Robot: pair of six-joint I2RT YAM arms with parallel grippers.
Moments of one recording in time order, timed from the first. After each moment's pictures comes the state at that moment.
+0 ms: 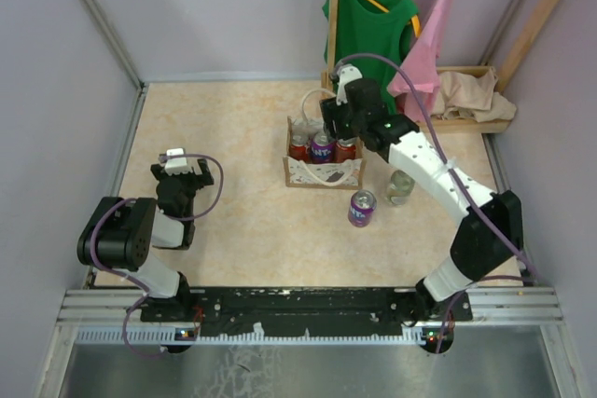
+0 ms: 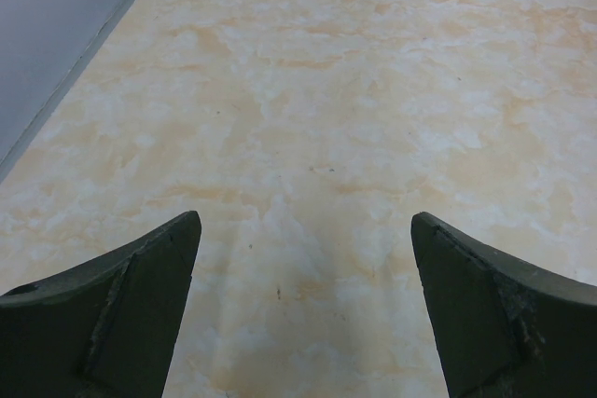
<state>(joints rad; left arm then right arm) -0.07 1.59 0.22 1.32 -0.20 0.00 0.54 1.53 1.39 -0.41 0.10 0.09</state>
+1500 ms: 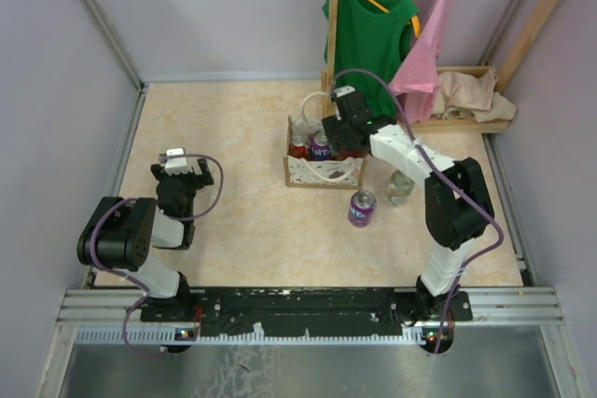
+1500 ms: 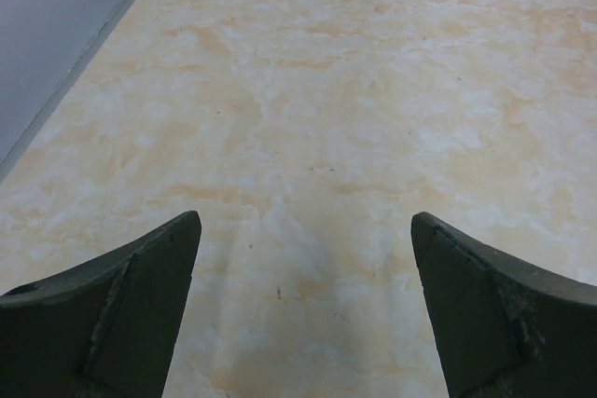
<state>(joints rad) -0.07 1.59 0.22 1.32 -0.20 0.00 0.48 1.77 1.37 -0.45 0.21 0.06</state>
